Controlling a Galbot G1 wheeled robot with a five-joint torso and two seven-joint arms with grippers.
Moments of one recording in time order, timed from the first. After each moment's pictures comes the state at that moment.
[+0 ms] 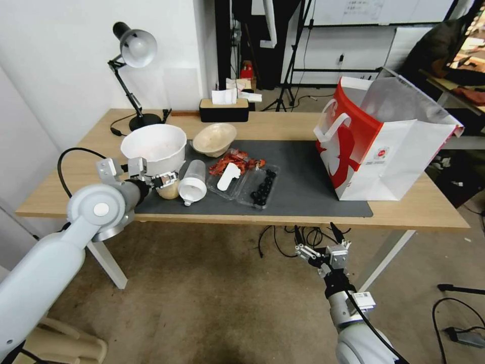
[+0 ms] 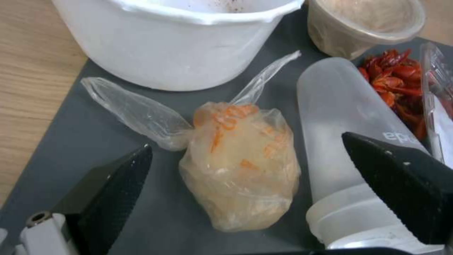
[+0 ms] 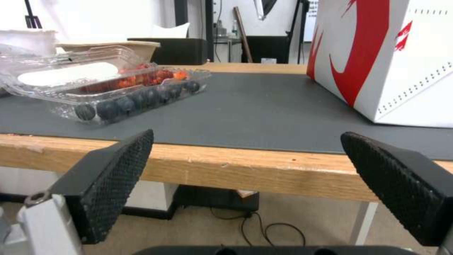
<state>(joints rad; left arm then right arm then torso) 0.83 -0.77 -0.24 -1.94 -1.53 0.60 -0.76 -1.55 1.14 0.26 1.97 0.22 0.25 0.28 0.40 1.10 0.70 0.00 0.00</state>
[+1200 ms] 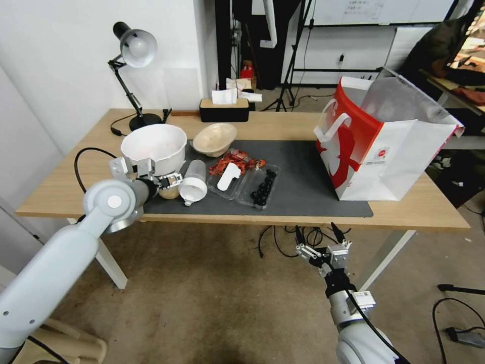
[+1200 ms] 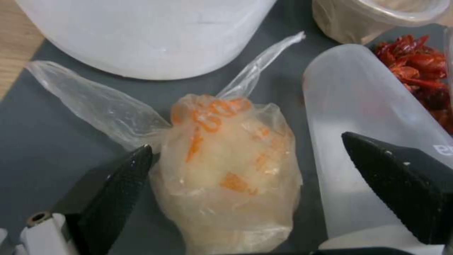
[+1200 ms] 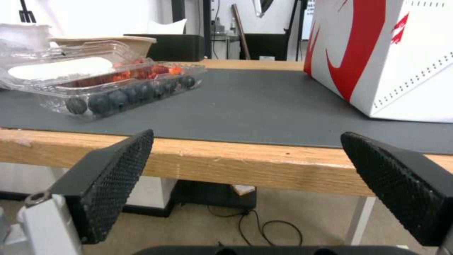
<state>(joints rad) 0.75 -0.82 -0.16 -1.85 -1.53 0.61 -0.76 -1.55 1.14 0.27 1.96 0.23 0.25 0.28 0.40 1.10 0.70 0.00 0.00</state>
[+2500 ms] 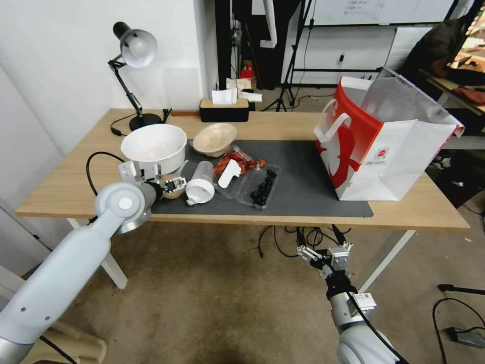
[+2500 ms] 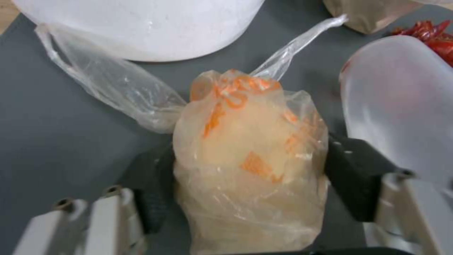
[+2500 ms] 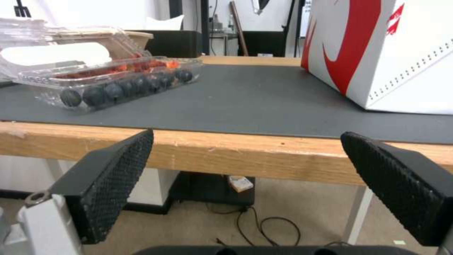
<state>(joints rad) 0.74 -0.86 -0.13 -1.82 -1.50 0.59 -0.77 -1.55 1.14 0.27 1.95 0.23 0.25 0.28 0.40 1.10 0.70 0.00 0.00</state>
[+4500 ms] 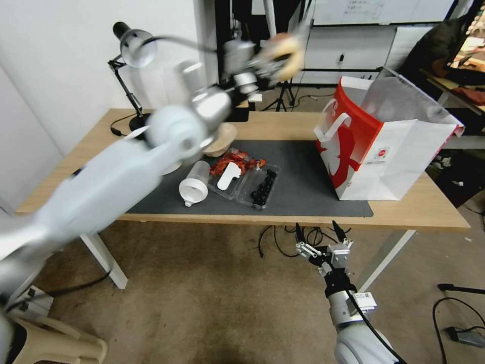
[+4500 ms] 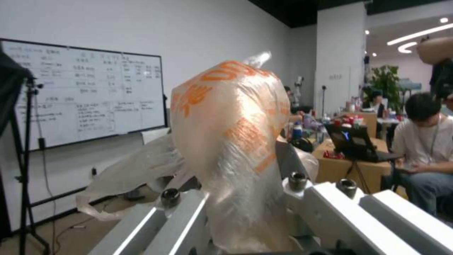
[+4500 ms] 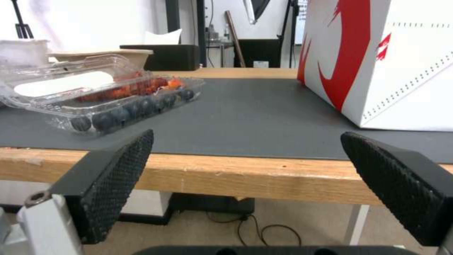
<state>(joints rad) -0.15 -1.13 0.56 -1.59 -1.27 0.07 -0.01 -1.58 1.18 0.28 2.00 0.20 0.24 0.29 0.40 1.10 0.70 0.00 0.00</state>
